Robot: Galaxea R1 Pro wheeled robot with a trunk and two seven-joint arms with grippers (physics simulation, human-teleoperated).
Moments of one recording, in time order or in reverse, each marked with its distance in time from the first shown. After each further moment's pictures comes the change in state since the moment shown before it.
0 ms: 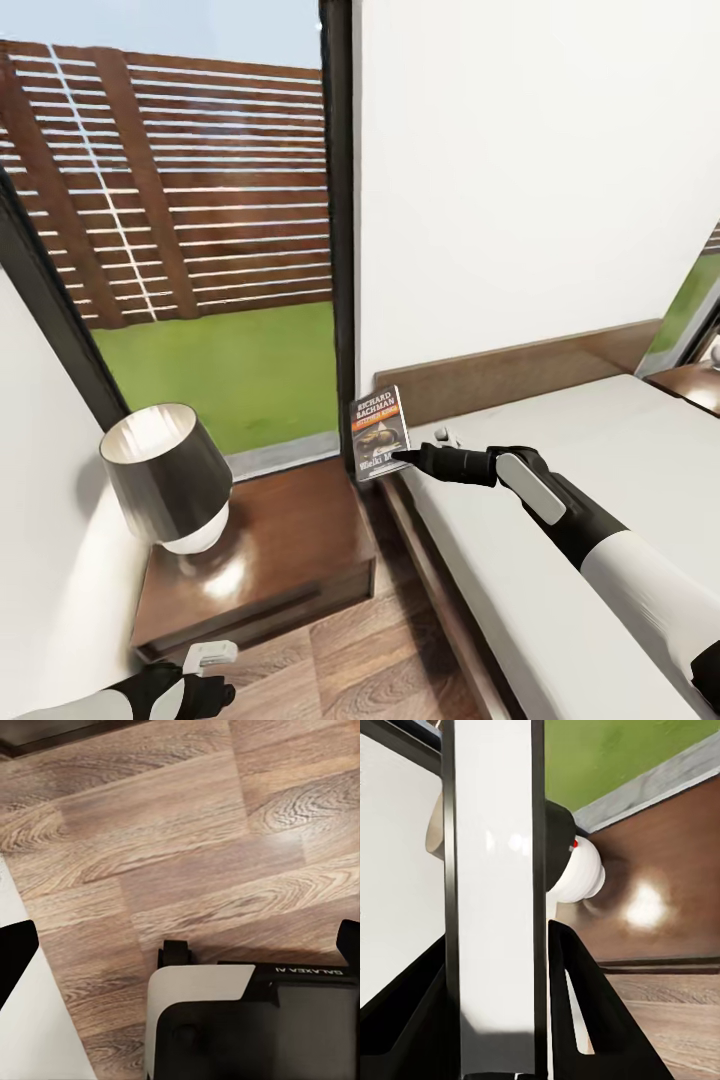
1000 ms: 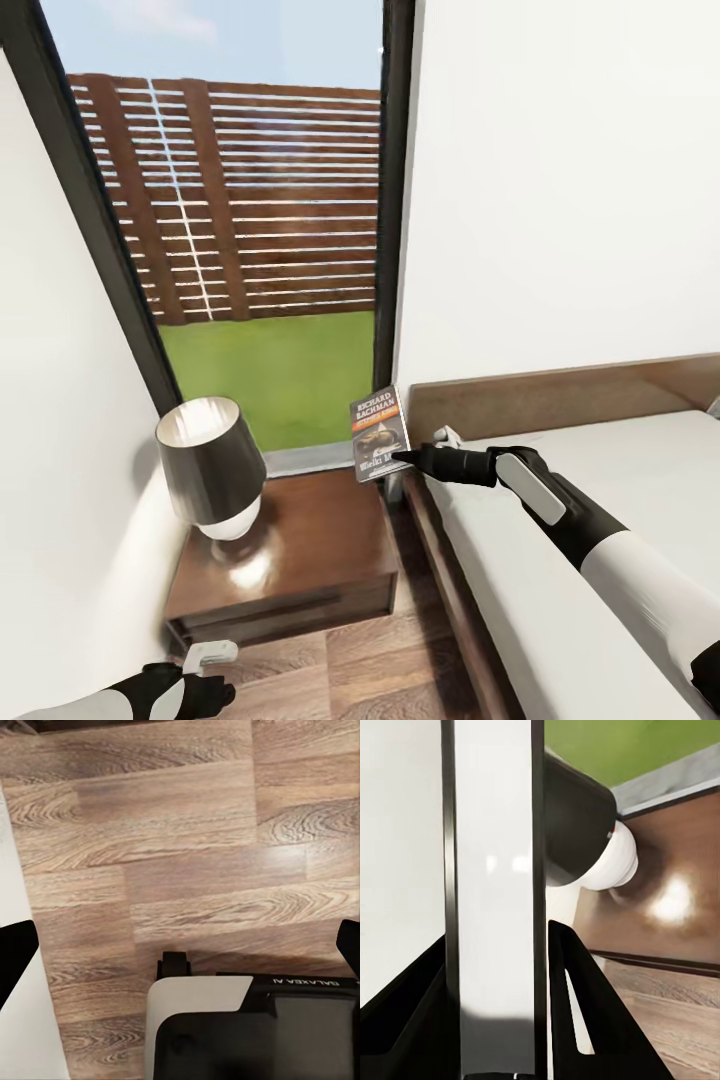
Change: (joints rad) left arm 0.000 0.000 0.000 0.000 0.001 0.000 0.001; right arm 0.000 0.000 0.002 0.001 0.001 0.000 -0.002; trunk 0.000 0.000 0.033
